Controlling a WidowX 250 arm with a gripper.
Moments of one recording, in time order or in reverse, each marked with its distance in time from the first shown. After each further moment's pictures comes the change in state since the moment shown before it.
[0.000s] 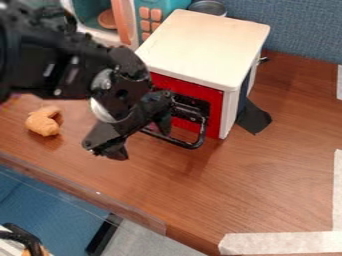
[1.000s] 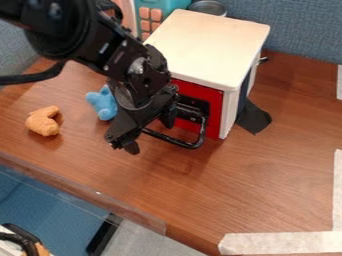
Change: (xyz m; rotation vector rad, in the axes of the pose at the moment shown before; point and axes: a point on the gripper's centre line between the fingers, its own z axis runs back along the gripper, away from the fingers) arm 0.011 -0.006 -0.048 0.118 0.024 0.136
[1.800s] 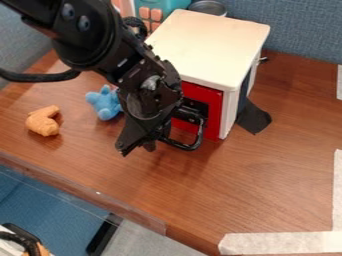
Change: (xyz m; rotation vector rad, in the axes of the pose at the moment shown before) arm -0.009 0.002 -0.013 0.039 -0.019 0.050
